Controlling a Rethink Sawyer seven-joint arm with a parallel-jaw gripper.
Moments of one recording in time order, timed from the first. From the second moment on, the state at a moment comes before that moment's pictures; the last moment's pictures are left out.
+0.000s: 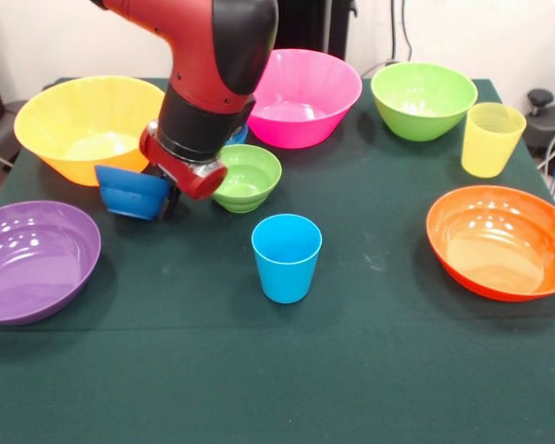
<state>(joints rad) -0.12 -0.22 -0.40 1.44 0.08 0.26 2.18</state>
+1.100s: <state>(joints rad) -0.24 -0.31 -0.24 1.40 0.07 0.51 2.18</state>
